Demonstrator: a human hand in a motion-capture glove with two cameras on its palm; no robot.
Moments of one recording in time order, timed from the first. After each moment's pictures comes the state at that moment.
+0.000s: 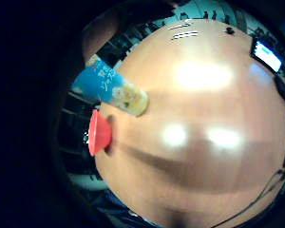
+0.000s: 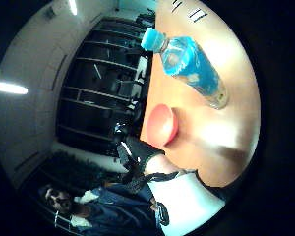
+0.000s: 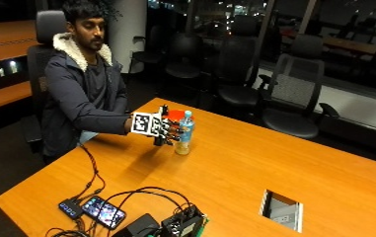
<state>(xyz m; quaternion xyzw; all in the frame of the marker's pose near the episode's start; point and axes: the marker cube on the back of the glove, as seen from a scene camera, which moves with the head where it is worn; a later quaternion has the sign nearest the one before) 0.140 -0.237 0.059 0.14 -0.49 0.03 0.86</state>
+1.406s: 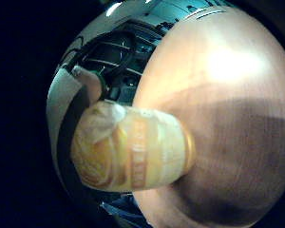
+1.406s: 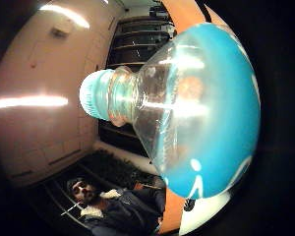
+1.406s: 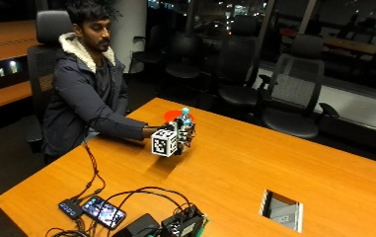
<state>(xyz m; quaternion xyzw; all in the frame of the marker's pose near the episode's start) 0.113 -0.307 0.106 0.09 -0.63 -0.02 0.77</state>
